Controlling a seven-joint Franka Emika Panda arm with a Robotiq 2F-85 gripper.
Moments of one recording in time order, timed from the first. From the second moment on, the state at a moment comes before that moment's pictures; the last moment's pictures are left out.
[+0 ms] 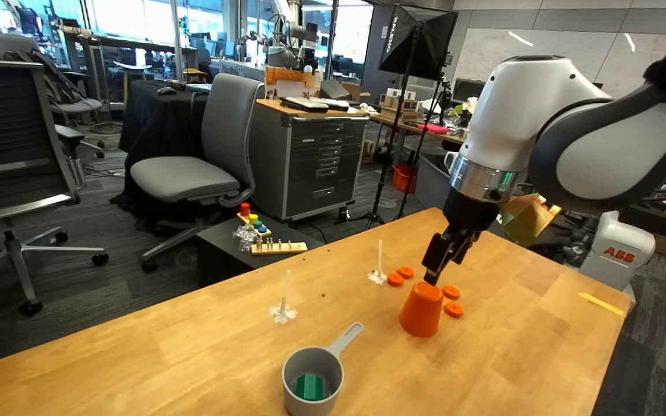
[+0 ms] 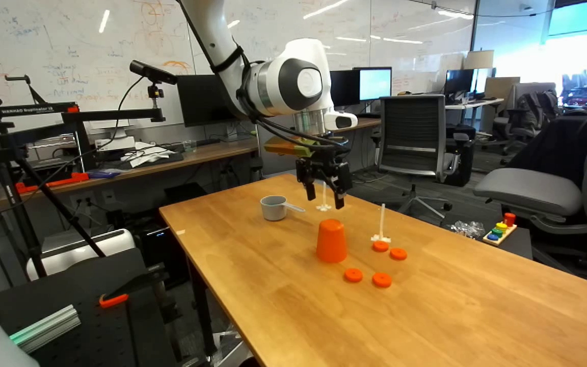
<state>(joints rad) 0.16 0.43 0.01 -2.14 -0.21 2.64 0.24</state>
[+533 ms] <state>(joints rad) 0.15 0.58 0.01 -1.98 -0.15 2.57 0.22</state>
